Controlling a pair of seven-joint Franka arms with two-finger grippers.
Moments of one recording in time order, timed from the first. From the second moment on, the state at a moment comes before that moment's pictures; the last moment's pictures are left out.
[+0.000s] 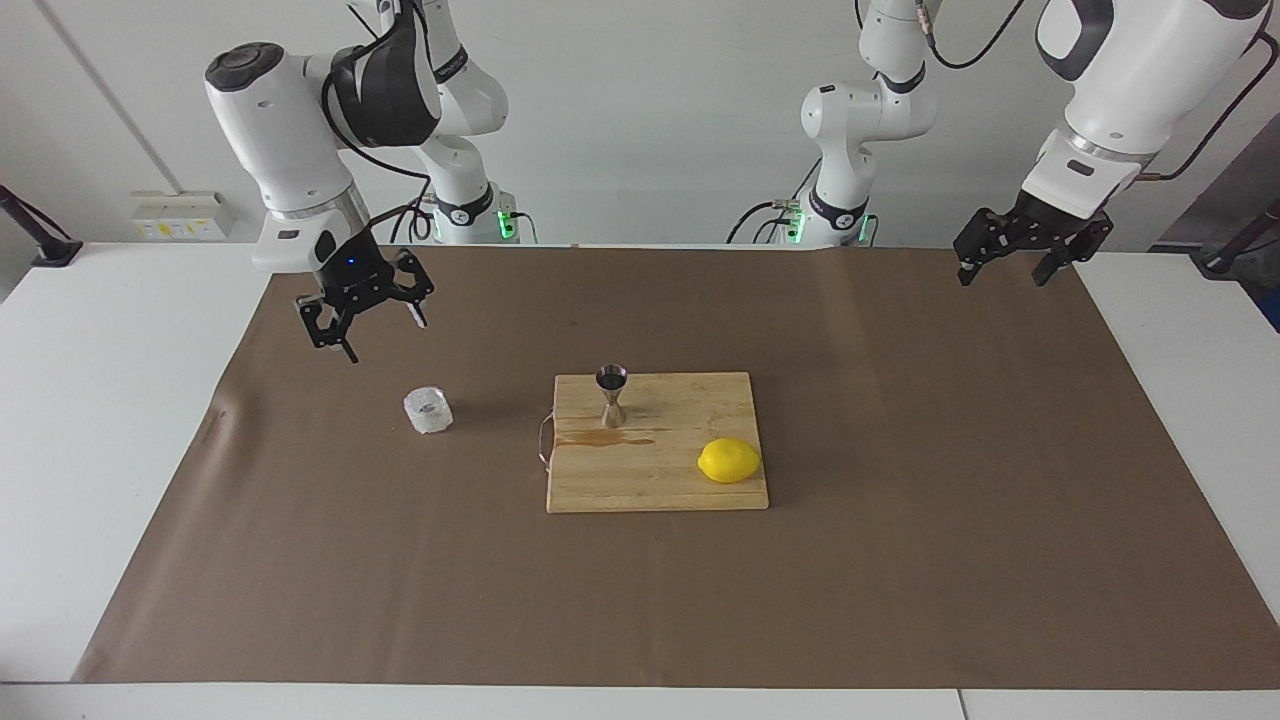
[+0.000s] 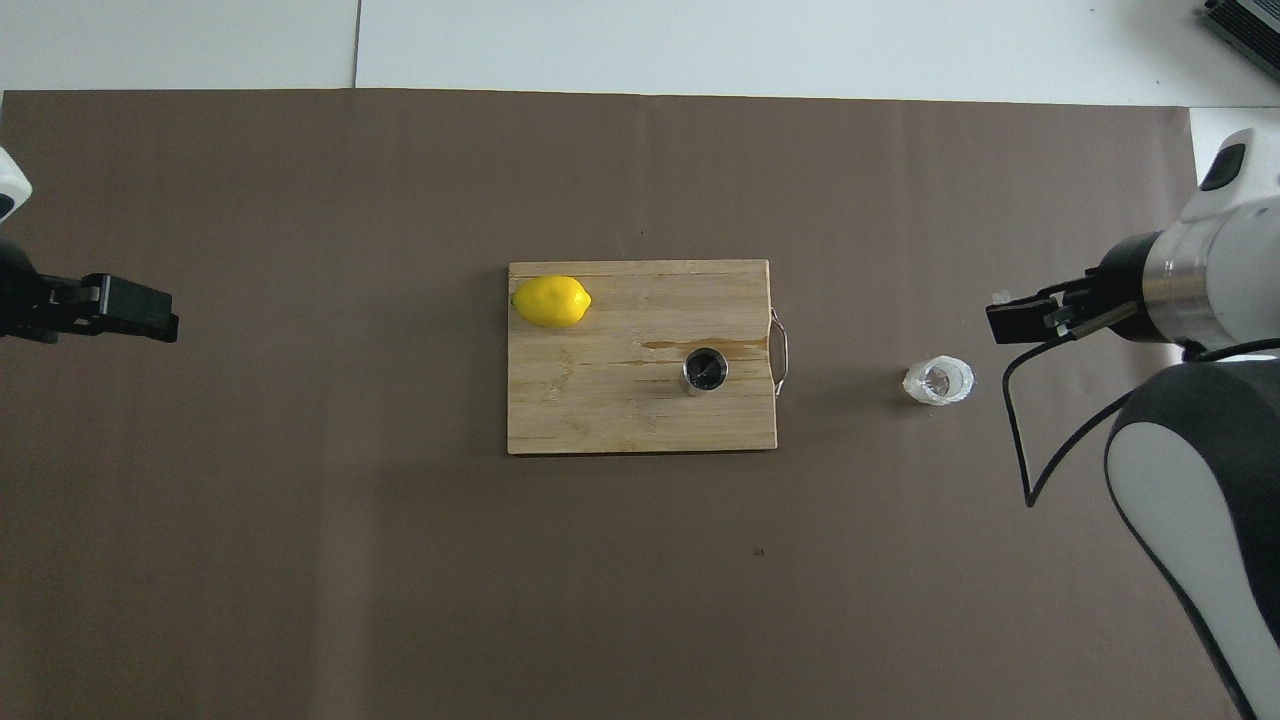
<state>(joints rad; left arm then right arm) 0.00 -0.02 -0.08 -1.59 -0.01 1.57 -0.02 0.06 -0.06 0.03 -1.79 -0.01 1.91 -0.16</state>
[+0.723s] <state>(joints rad) 0.00 -0.02 -0.08 -1.59 -0.01 1.57 -0.02 0.05 -0.01 0.01 -1.54 -0.02 1.49 0.06</state>
